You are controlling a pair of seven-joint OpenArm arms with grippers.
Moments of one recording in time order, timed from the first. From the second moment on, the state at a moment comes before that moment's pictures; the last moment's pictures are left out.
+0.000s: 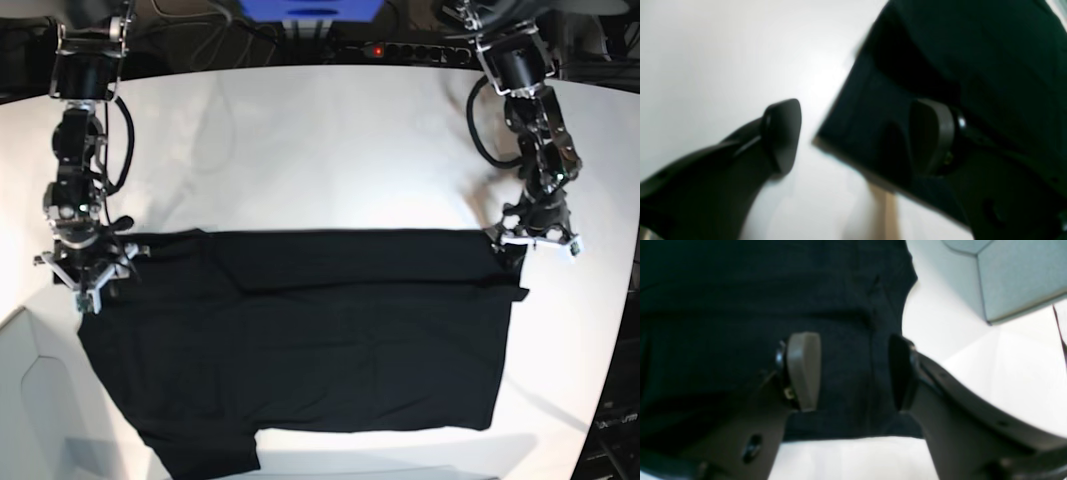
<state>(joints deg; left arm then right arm) -1.8 -12.0 -27.1 74.3 -30.3 -5.4 32.3 3.0 16.8 10.0 85.0 0.3 9.4 -34.0</state>
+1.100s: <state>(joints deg) -1.1 -11.6 -27.4 73.7 -30.6 -5.5 33.2 1.6 21.6 21.2 76.8 0.5 9.3 -25.1</state>
